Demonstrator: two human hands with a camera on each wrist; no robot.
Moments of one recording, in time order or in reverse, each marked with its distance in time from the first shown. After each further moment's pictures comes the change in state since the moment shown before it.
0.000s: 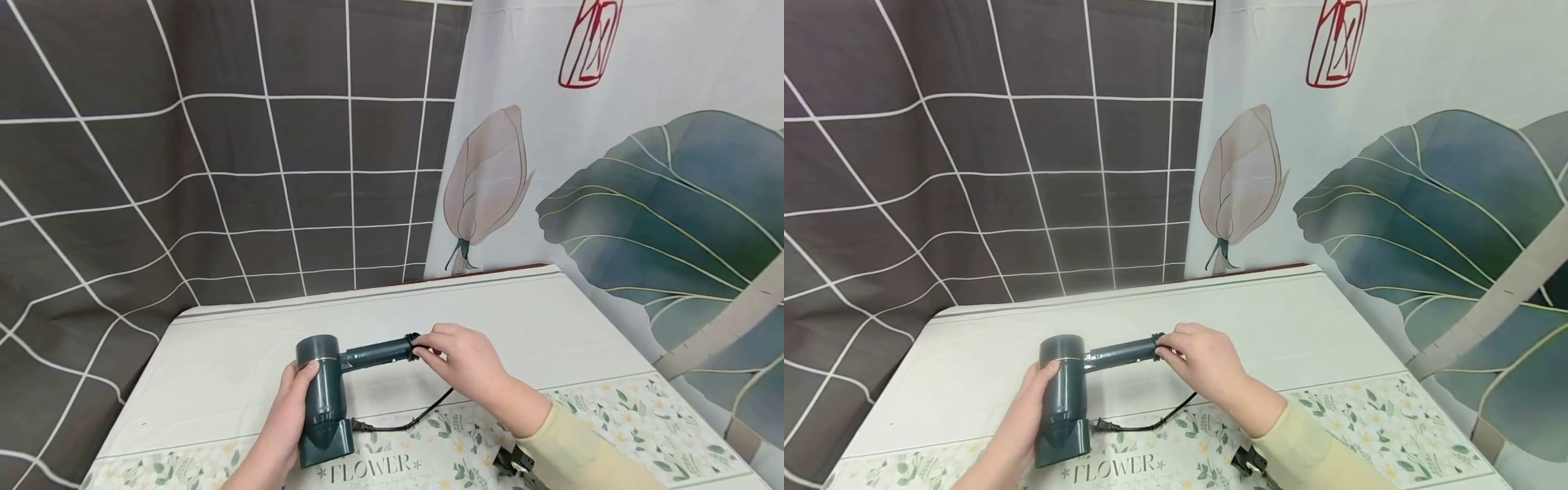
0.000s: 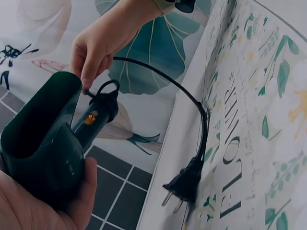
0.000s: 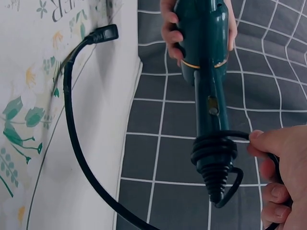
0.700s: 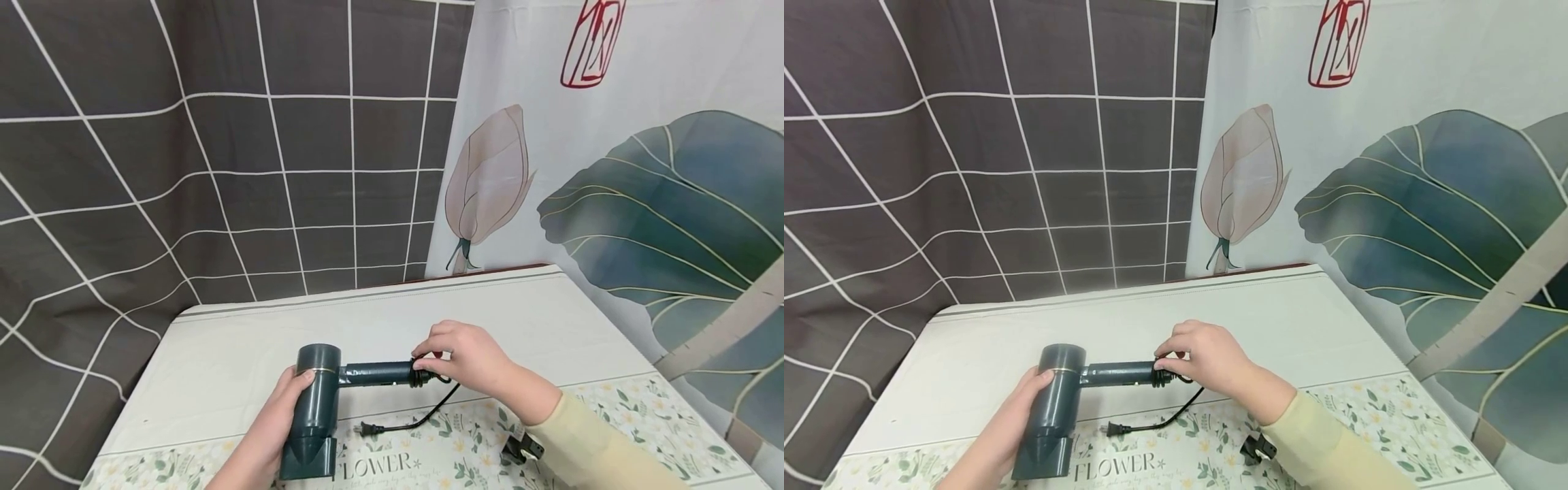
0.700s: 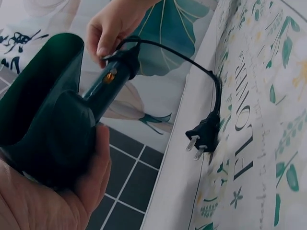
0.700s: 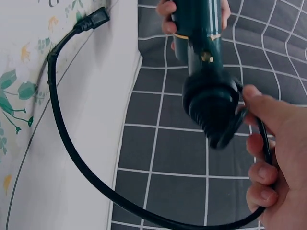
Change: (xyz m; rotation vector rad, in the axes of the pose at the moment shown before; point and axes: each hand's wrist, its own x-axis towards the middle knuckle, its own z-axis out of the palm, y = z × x) left_hand -0.006 -0.003 -0.021 -0.052 -0.147 -0.018; right_hand 0.005 0.013 -0.015 0.207 -0.221 -0.075
